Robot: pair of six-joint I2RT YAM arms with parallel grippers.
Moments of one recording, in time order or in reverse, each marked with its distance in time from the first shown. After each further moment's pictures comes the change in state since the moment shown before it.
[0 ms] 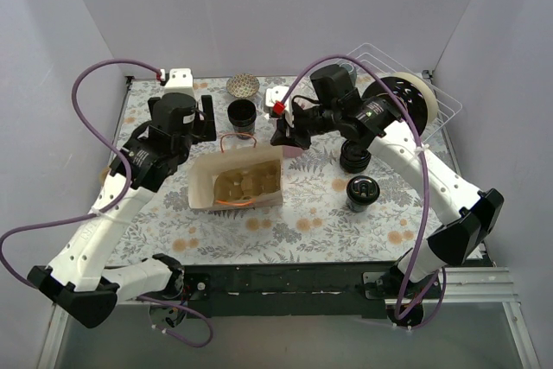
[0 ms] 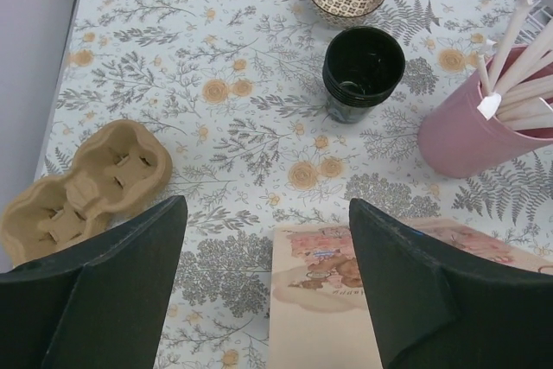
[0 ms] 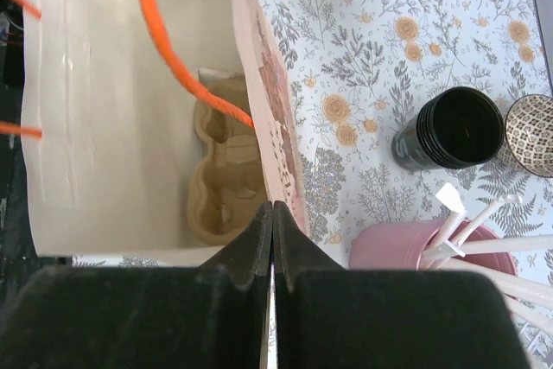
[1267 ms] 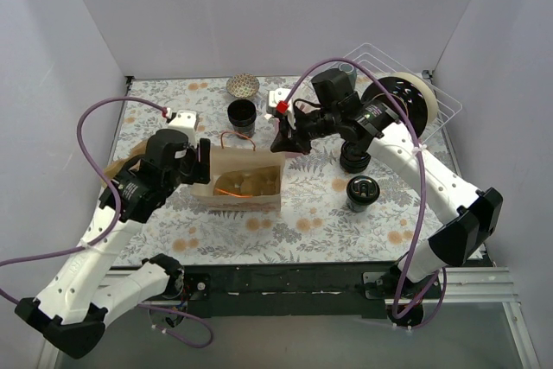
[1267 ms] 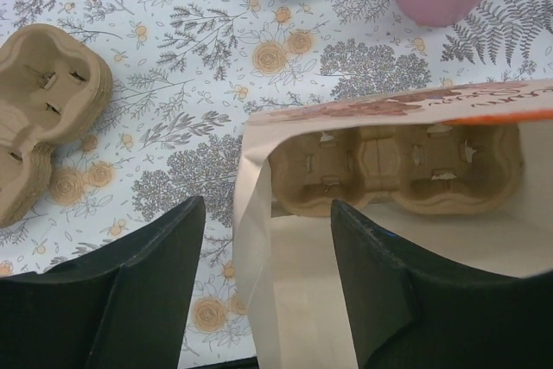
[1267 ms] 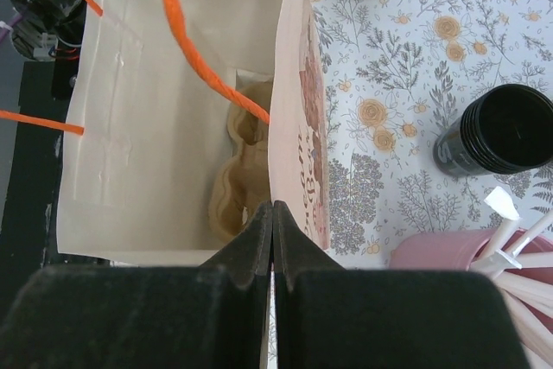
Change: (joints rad) left arm 0.006 -0.221 -0.240 -0.140 0.248 0.009; right arm -0.018 -0.002 -0.056 0.040 -0.093 0.075
